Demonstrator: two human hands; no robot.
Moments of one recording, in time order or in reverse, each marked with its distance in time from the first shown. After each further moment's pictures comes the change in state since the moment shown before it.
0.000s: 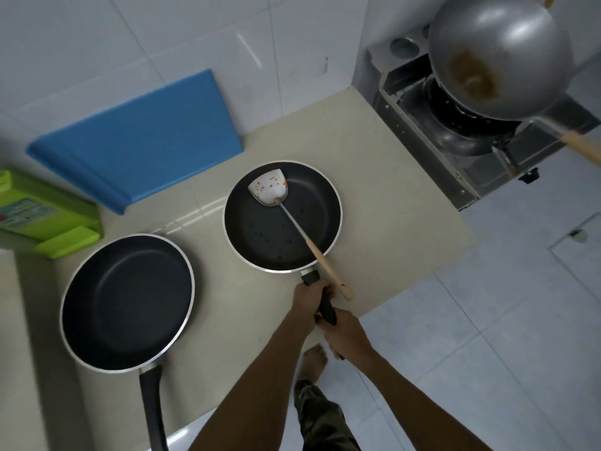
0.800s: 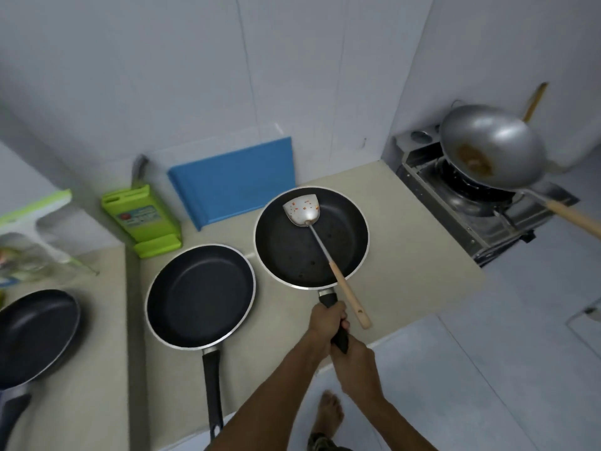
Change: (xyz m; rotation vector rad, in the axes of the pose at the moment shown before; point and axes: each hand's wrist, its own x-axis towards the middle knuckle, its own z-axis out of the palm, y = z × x) left_hand -0.132 -0.005 -0.084 -0.074 -0.119 0.215; right_hand -0.143 -0.060 0.076 -0.093 0.239 -0.196
